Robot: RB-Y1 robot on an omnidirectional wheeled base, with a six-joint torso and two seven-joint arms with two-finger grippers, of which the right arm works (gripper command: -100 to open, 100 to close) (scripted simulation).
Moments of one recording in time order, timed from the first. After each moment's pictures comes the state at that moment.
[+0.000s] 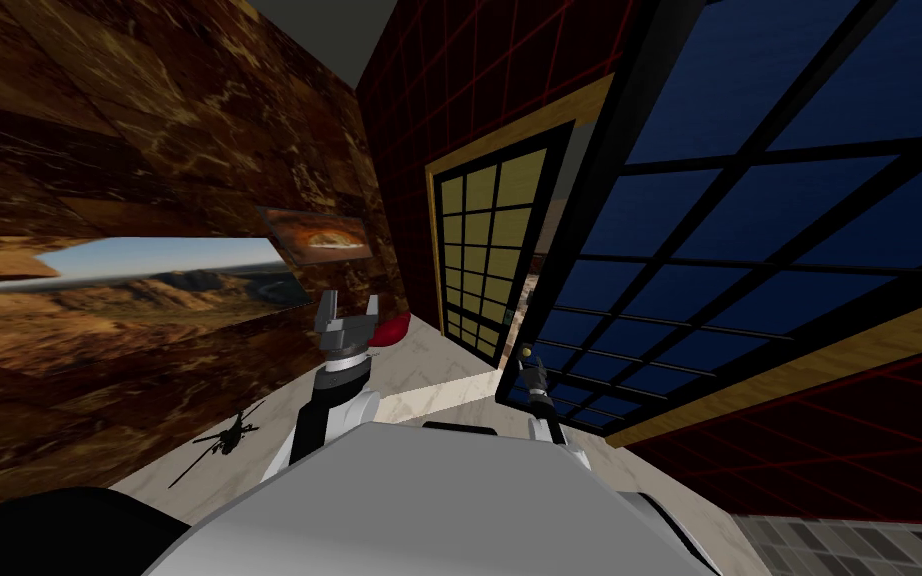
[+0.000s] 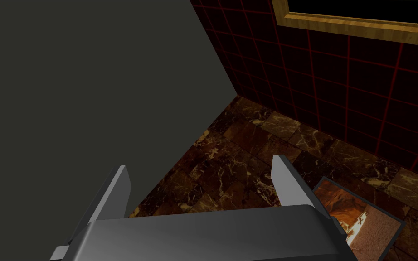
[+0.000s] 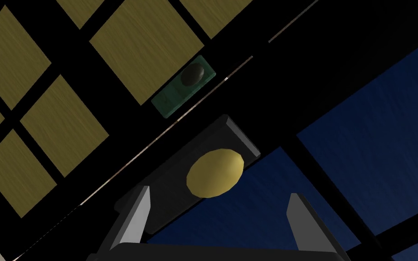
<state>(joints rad) -0.14 -0.23 0.01 -0.50 -0.29 -0.93 -0.82</state>
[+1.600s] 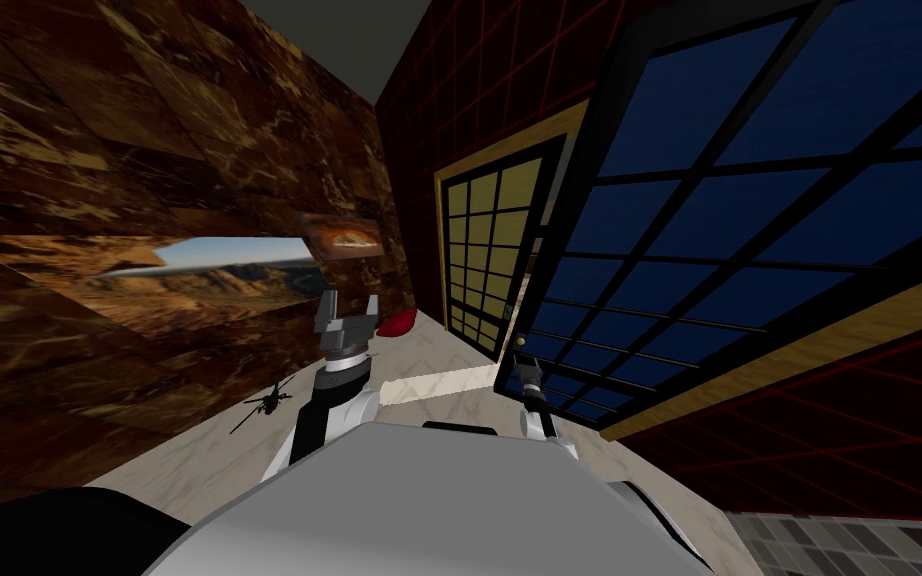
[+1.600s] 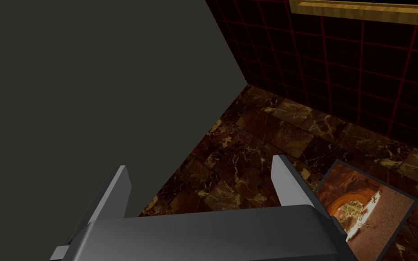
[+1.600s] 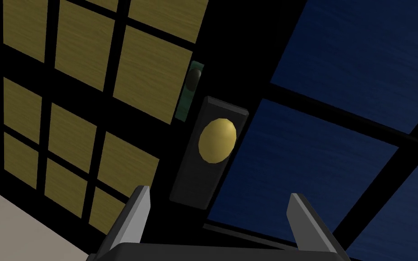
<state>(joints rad) -0.16 -0.20 0.07 -0.52 -0.42 -0.89 -1.23</state>
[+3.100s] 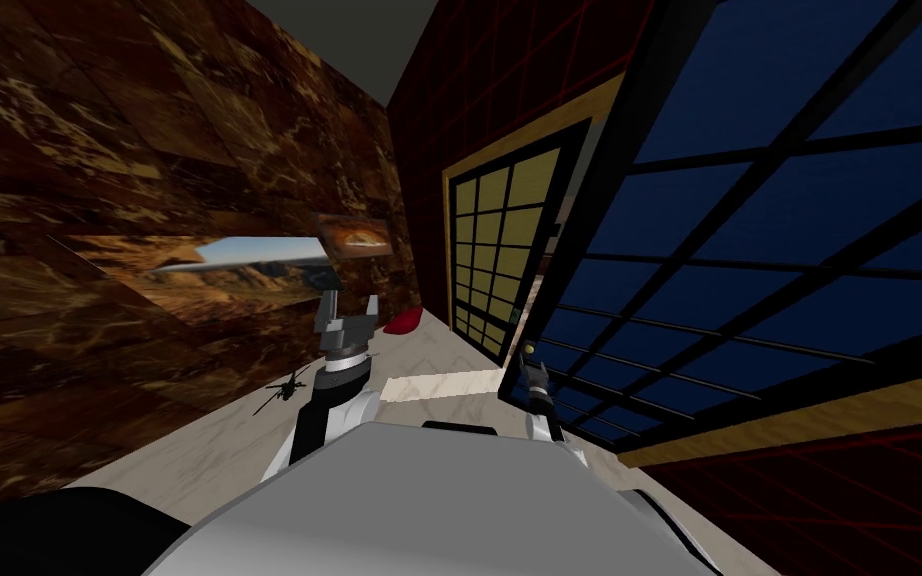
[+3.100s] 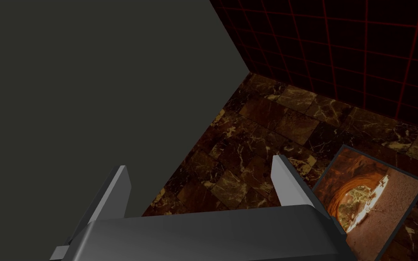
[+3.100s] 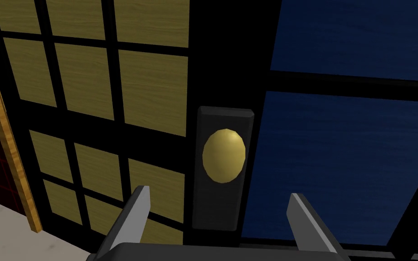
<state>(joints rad) -0.13 -0.24 0.08 -0.54 -0.50 -0.88 -1.49</state>
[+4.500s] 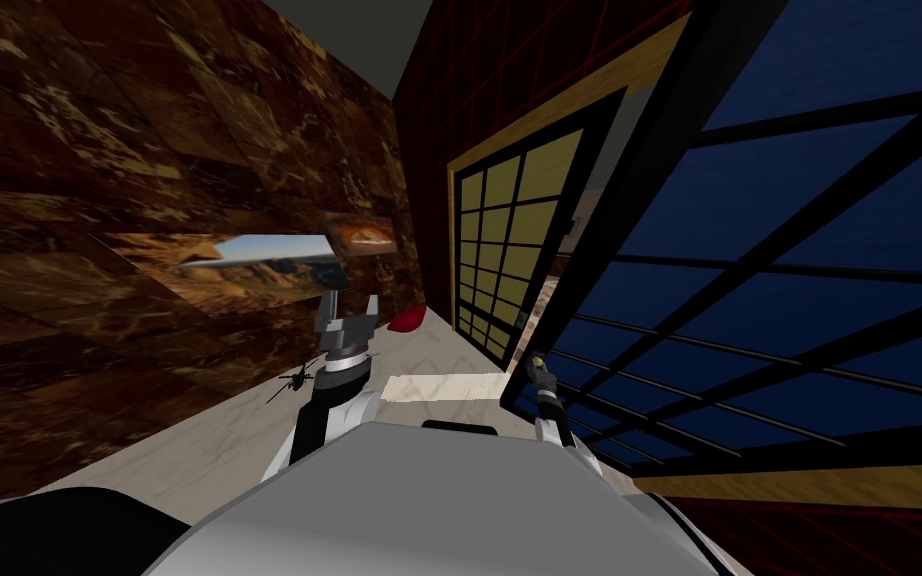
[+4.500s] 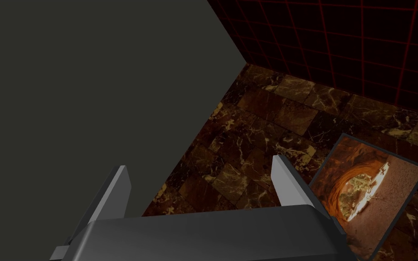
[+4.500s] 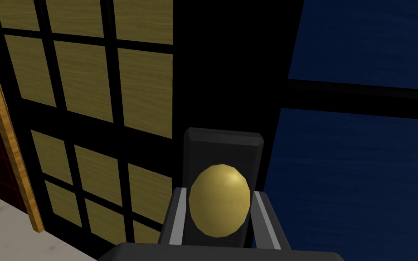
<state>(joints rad) -0.13 -0.29 0.09 -0.52 -0.50 -0.91 -1.56</state>
